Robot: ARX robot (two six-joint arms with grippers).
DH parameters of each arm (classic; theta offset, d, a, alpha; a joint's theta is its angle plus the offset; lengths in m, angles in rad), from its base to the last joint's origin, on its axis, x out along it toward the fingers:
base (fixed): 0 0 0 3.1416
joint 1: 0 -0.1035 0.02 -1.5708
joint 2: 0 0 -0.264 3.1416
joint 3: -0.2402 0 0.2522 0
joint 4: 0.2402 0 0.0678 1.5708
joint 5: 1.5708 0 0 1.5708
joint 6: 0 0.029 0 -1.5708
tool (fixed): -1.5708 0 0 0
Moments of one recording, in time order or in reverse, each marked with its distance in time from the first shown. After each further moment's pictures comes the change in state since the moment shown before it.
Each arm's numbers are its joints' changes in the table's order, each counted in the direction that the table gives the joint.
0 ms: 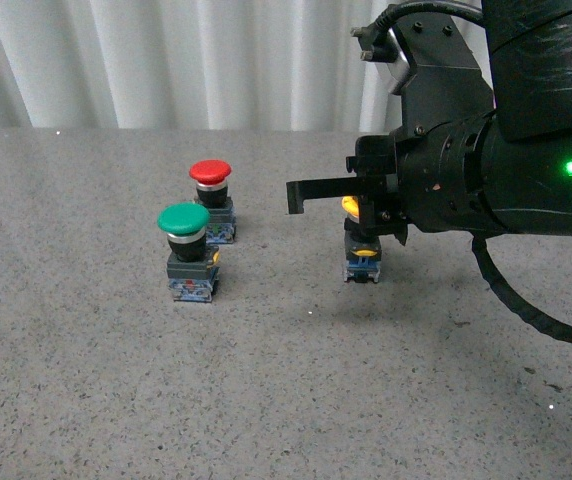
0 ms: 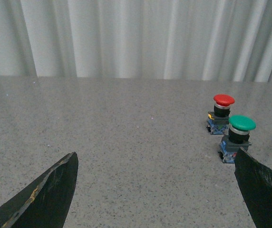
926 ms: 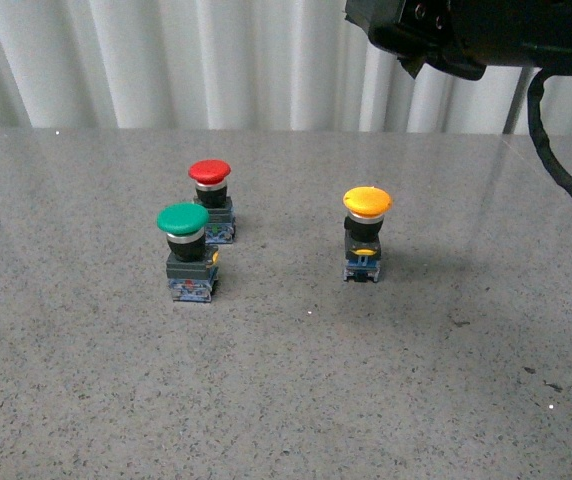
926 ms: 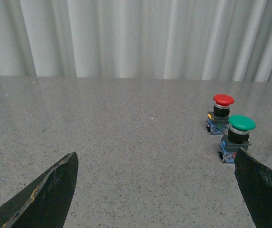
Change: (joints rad) left arm 0.000 0.000 0.000 0.000 0.000 0.000; right arm -0.009 0.234 0.097 -0.277 0.120 0.185
